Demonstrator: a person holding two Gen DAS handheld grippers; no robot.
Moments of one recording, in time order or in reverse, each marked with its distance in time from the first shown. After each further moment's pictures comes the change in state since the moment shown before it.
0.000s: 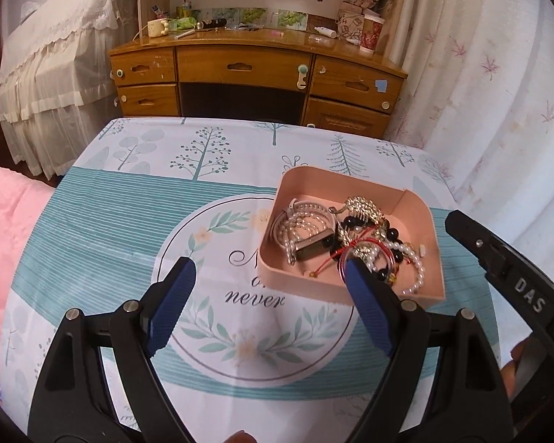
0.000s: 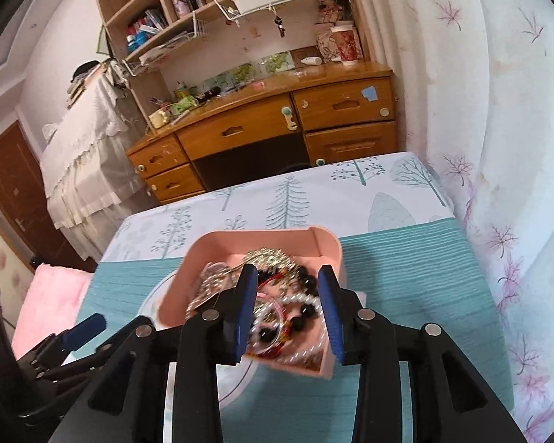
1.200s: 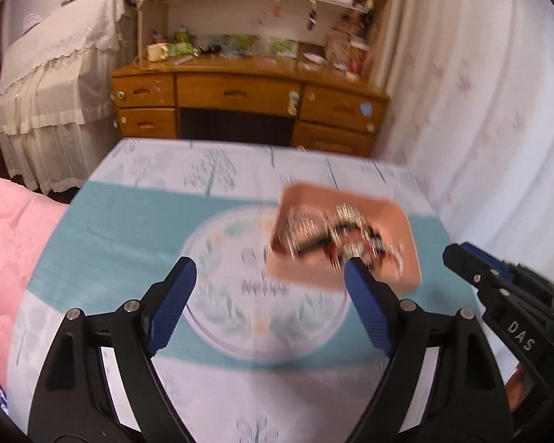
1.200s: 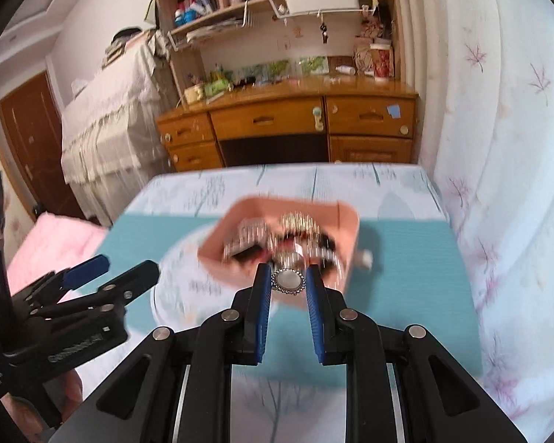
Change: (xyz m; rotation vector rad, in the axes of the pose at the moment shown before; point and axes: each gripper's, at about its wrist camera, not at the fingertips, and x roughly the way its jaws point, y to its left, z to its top) left arm -0.060 0.020 -0.010 -0.007 -0.113 -0.035; right arm -0.061 0.039 -0.031 -0.182 0.005 0.015
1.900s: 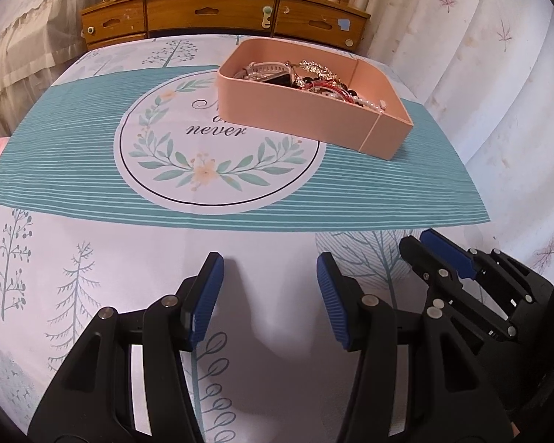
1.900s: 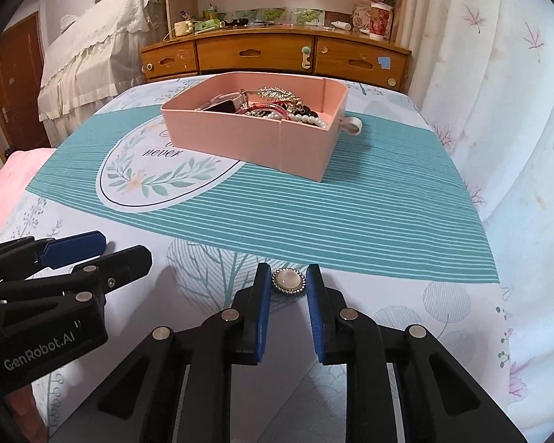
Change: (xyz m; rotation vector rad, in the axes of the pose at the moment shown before) left arm 0.036 -0.025 -0.122 0.046 0.271 -0.086; right arm 0.041 -0.001 -0.129 -0.117 0.180 -0.141
